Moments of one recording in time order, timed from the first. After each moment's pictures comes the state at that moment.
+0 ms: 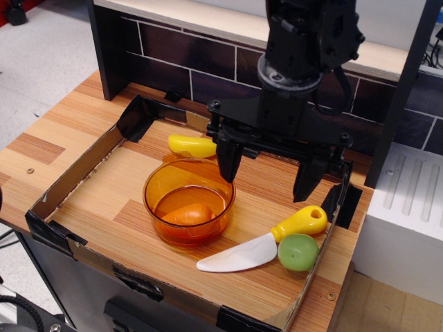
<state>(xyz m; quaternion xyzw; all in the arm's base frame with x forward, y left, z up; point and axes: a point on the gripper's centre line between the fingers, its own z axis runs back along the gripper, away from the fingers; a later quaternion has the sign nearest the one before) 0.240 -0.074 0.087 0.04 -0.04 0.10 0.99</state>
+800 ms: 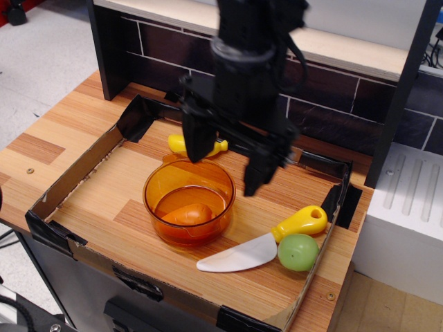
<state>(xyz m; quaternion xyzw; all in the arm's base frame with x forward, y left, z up) 0.231 -0.040 0.096 0.01 0.03 -0.11 0.99</state>
